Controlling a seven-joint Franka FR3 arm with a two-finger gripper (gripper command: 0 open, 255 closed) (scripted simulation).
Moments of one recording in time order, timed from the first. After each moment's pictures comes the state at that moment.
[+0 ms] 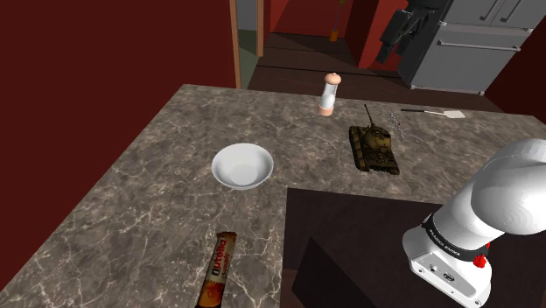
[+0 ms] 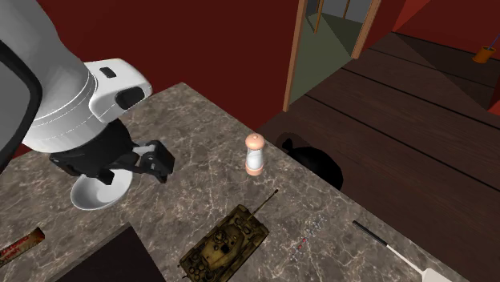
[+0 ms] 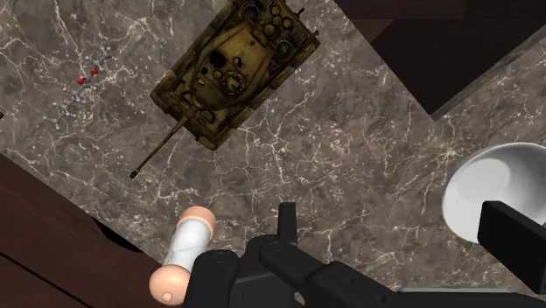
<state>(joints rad) 0.00 -0.80 -0.03 -2.33 0.00 1.69 -0.05</state>
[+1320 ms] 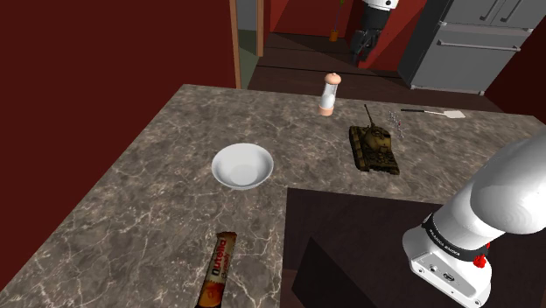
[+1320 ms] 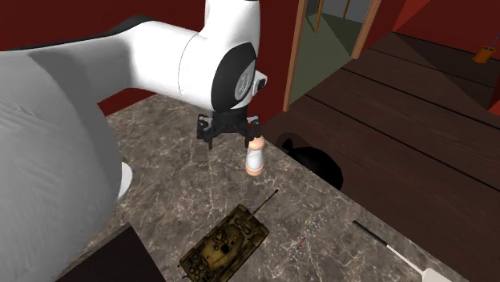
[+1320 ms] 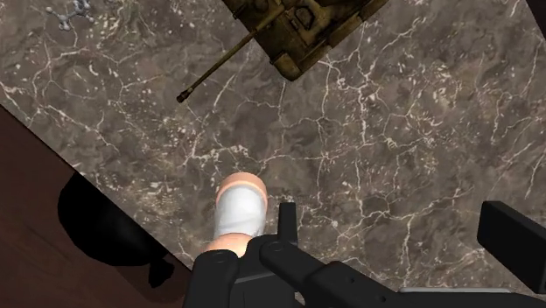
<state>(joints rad) -0.01 -0.14 -0.32 -1.99 0.07 1.86 -0.46</state>
